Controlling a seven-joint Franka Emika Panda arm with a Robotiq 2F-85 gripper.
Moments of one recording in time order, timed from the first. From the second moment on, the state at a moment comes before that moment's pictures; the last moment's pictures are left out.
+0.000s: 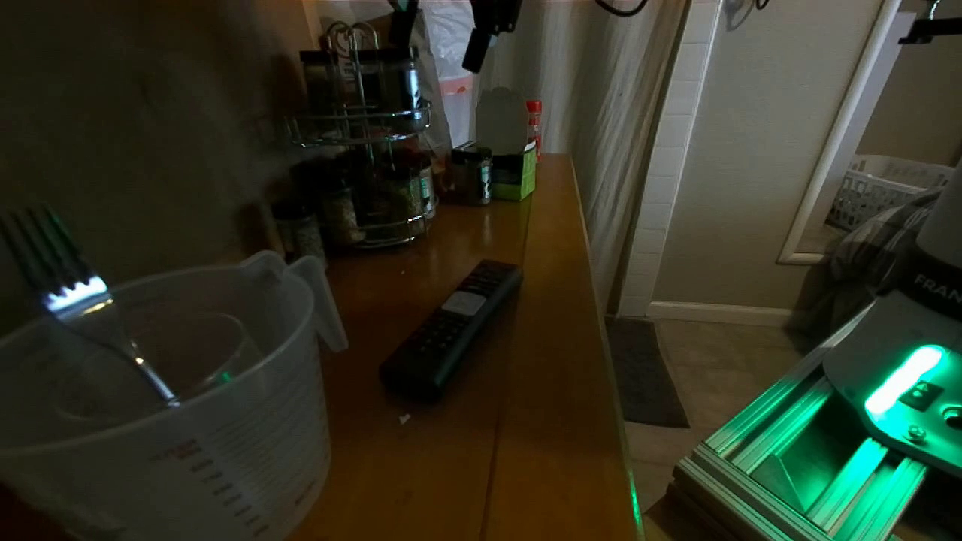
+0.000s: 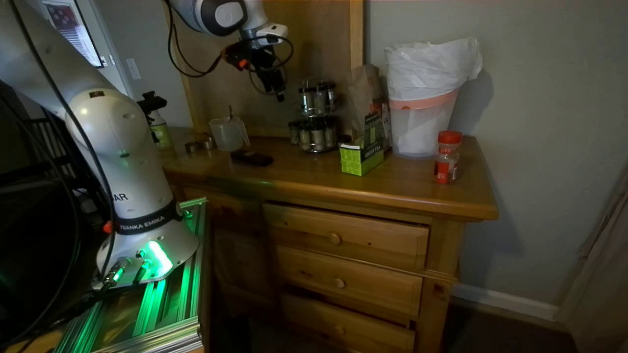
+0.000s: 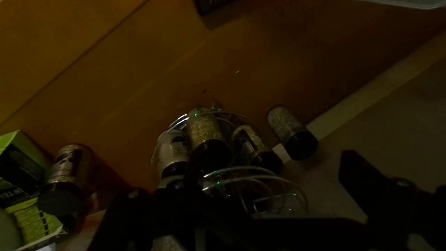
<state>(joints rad) 0.38 -0.45 0.23 -2.60 0.36 2.47 0.15</state>
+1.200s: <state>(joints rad) 0.35 -0.20 0.38 -2.43 0.20 2.56 0.32</state>
